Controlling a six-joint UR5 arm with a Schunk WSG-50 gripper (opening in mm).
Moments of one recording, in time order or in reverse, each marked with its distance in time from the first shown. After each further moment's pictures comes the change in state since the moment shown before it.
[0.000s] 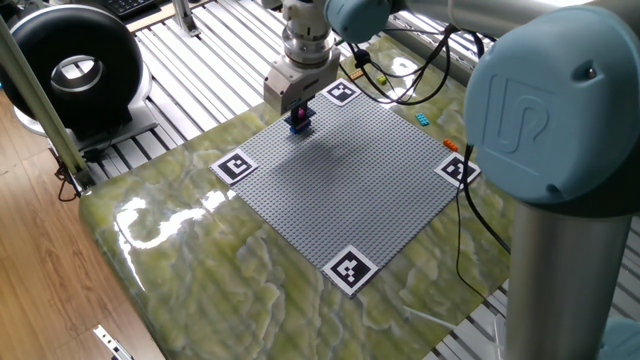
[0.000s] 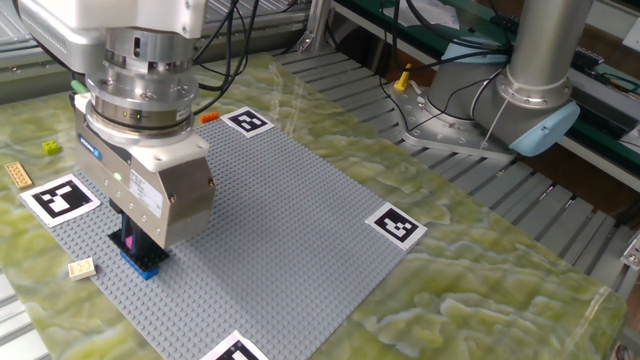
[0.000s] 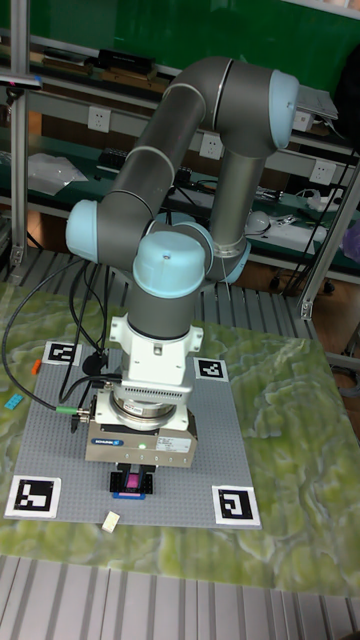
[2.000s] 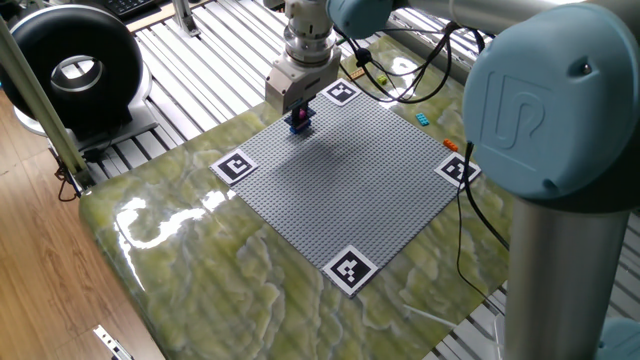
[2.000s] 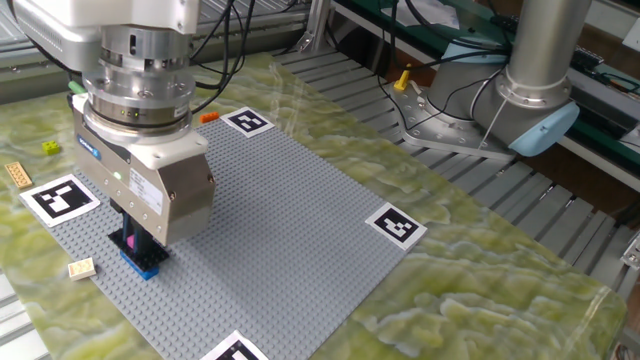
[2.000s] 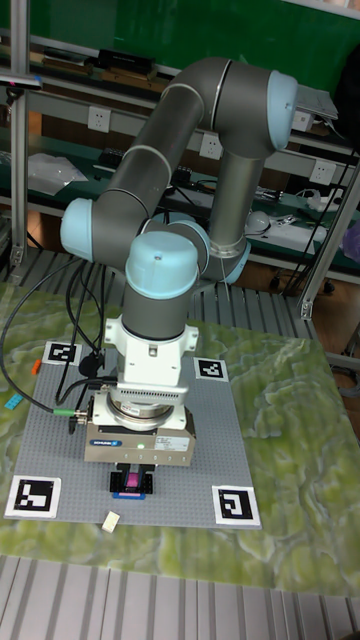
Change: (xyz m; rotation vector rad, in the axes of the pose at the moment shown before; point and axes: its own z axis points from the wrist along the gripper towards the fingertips) arm 0.001 0.001 0.000 -0.025 0.014 -0.017
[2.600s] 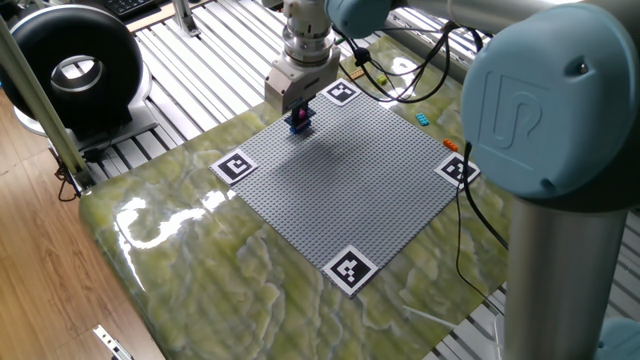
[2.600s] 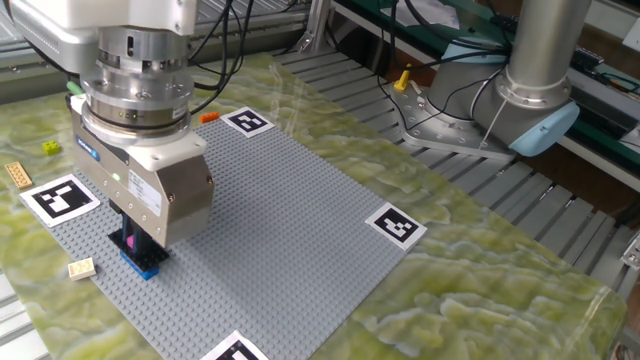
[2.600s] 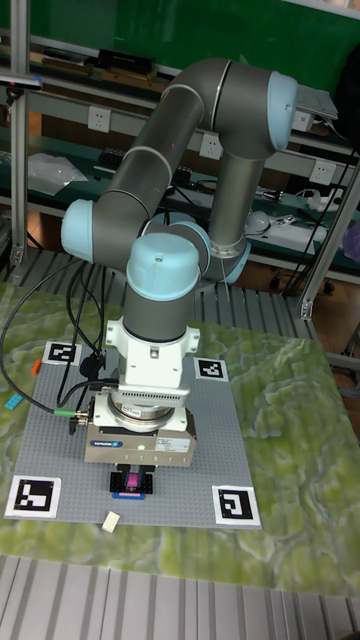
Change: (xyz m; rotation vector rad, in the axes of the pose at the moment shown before) arm -0.003 0.004 0.001 -0.008 -0.002 0.000
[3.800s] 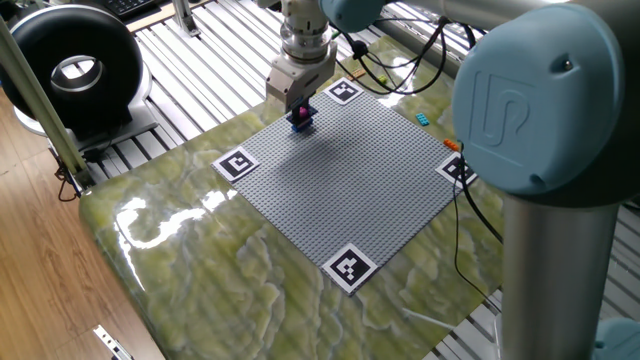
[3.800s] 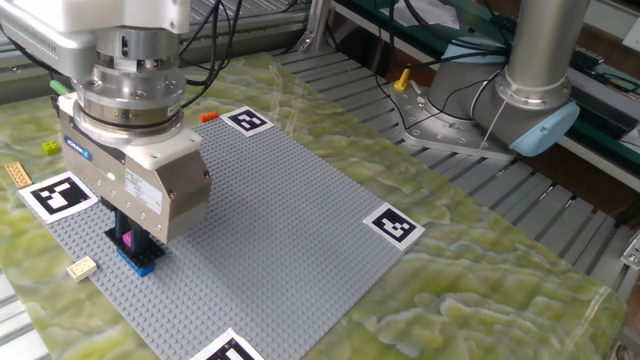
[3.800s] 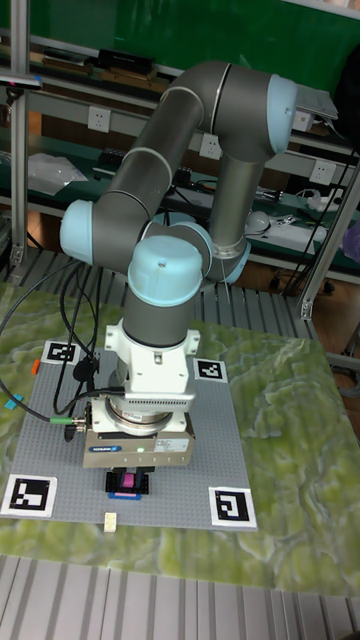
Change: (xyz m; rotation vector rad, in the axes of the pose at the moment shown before) arm -0.002 -0.007 0.000 0.028 0.032 -0.112
